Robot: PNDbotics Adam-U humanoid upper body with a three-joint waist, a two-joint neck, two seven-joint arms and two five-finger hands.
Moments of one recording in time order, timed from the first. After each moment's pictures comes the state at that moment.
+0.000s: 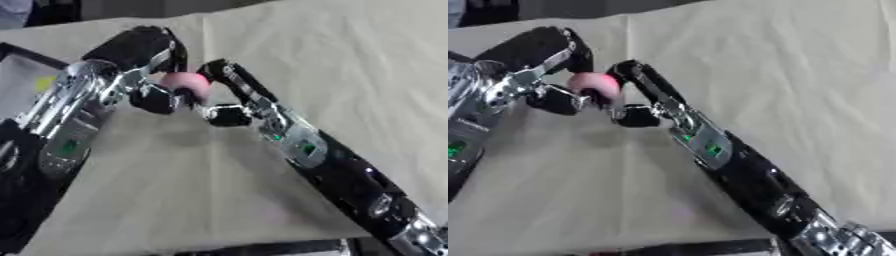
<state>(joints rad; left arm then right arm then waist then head) -0.92 0.23 -0.57 -1.58 -0.91 0.29 -0.51 -0.61 -0.30 0.44 -1.44 0.14 -0.24 -0.06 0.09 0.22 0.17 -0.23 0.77</state>
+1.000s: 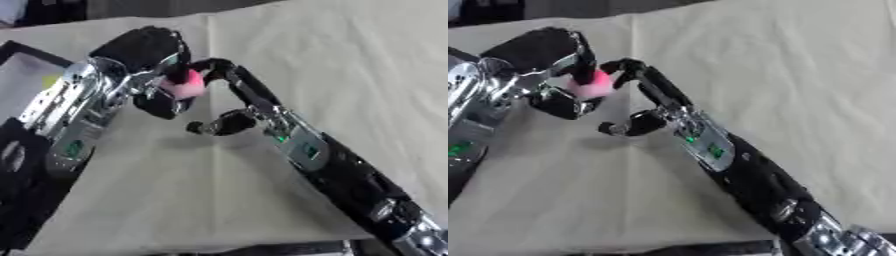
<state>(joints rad) -0.92 0.24 -0.56 -1.61 -1.00 0.24 -0.60 -0.61 -0.30 0.44 -1.42 0.29 -0.20 -0.08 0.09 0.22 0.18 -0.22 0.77</state>
